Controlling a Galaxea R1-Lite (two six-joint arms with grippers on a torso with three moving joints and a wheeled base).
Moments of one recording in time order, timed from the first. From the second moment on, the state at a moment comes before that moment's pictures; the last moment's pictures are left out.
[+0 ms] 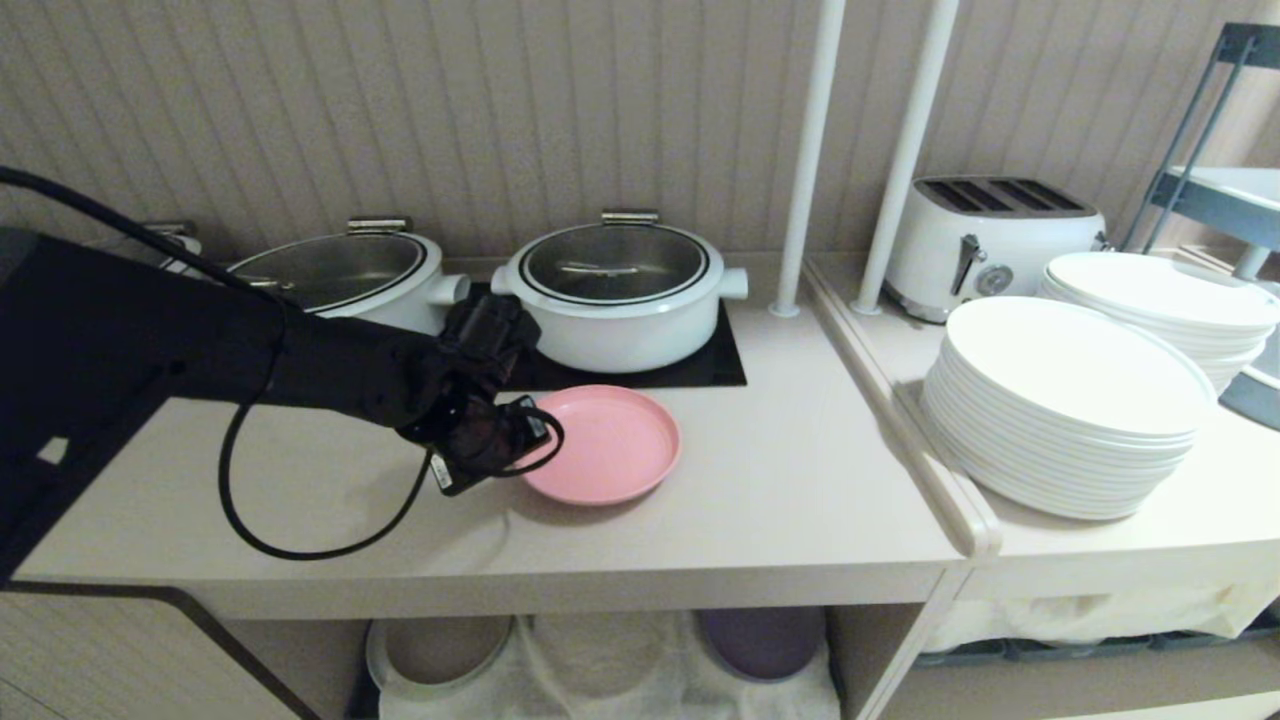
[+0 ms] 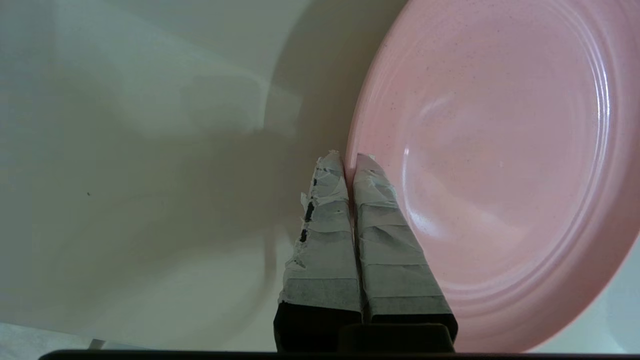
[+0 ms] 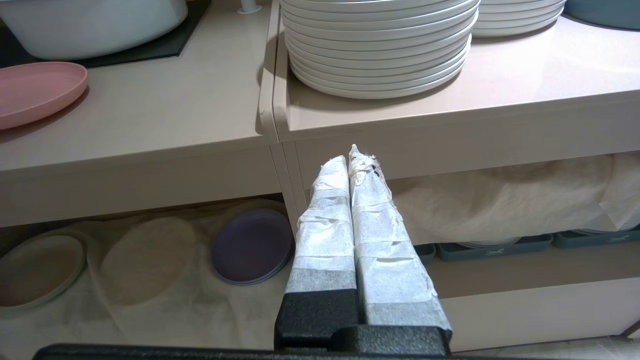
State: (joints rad) left arm -0.41 2.06 -1.37 0.27 0.19 -0.87; right arm 0.00 0.00 0.00 -0.01 -0.06 0.10
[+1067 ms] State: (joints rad) left arm -0.41 2.08 -1.37 0.27 0.19 -0.88; right arm 0.00 0.00 0.00 -0.01 -0.06 0.10
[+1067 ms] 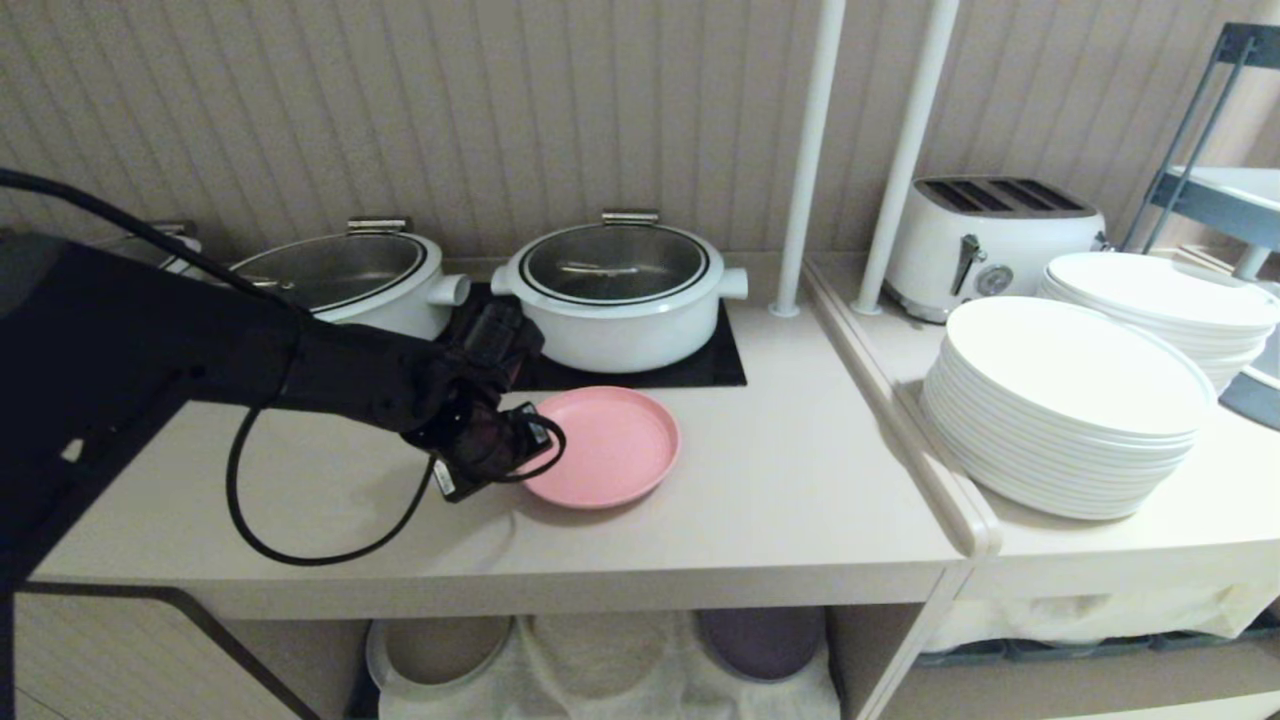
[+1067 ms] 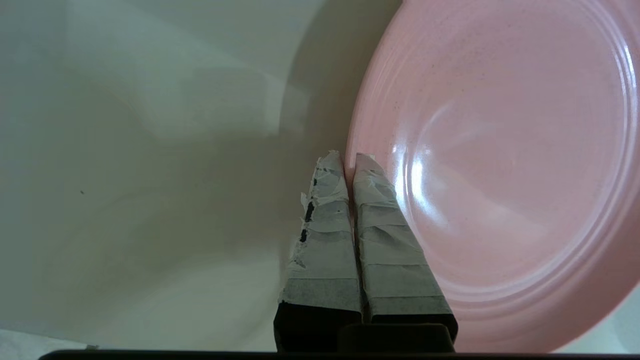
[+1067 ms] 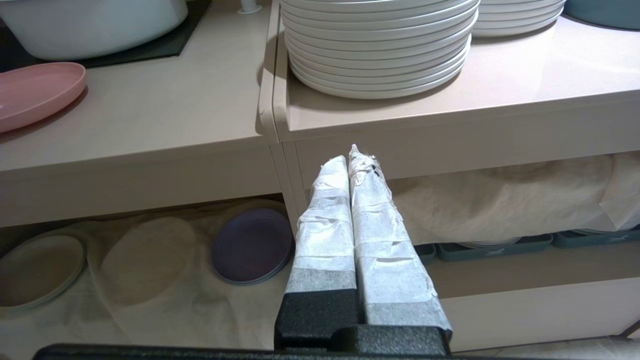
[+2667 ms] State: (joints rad) left arm -0.45 1.80 -1.19 0.32 0.30 -0.87; right arm 0.00 0.00 0.00 -0.01 -0.06 0.10
